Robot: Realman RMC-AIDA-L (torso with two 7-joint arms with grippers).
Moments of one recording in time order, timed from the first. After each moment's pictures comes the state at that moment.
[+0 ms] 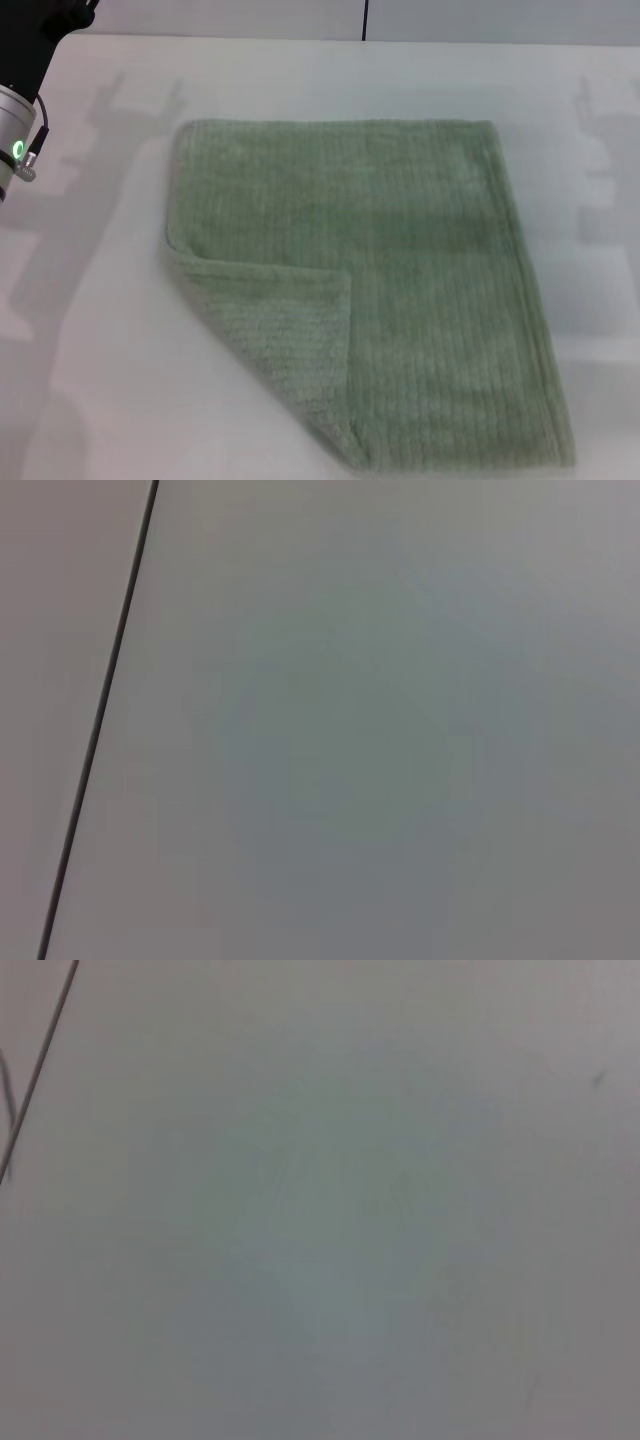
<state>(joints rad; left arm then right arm) -0.63 -2.08 0.58 0.06 0.82 1.30 -0.45 0.53 2.08 -2.09 -0.33 0.95 -1.12 -0.33</state>
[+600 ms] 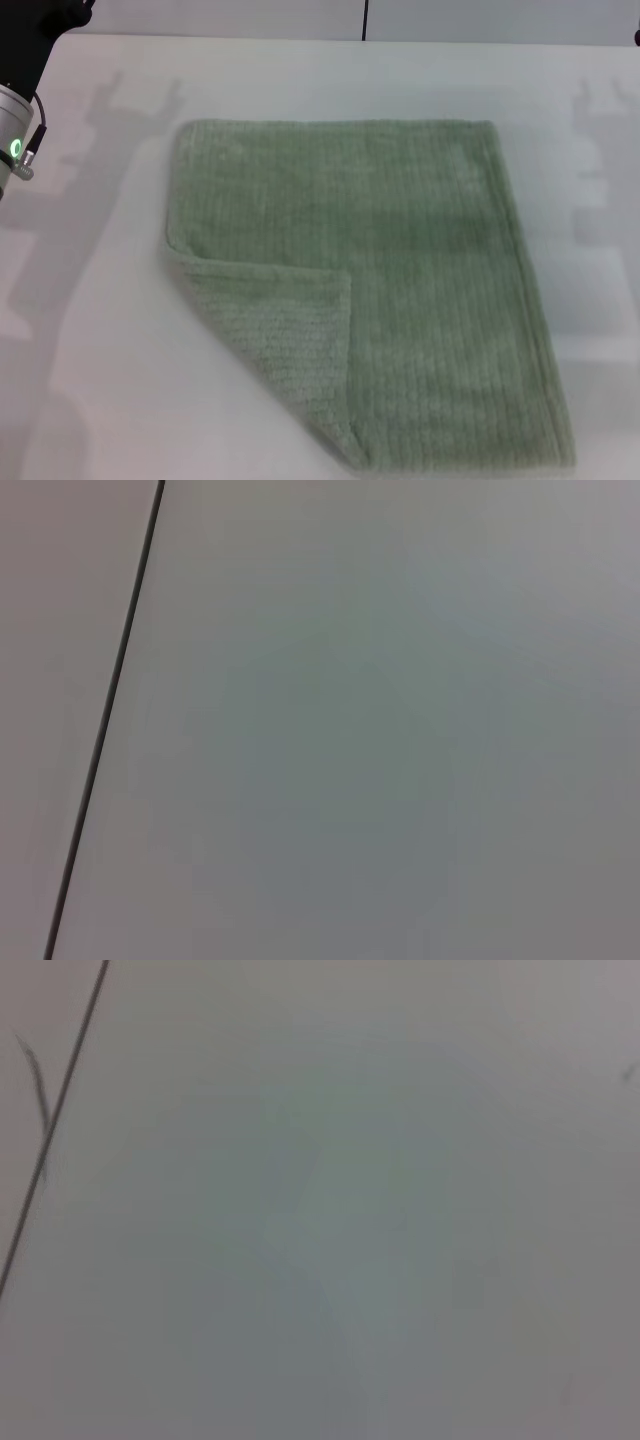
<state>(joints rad) -0.64 -2.08 0.58 0.06 0.81 1.30 -0.45 0.54 2.08 -2.12 -0.33 0.95 -1.12 -0.31</state>
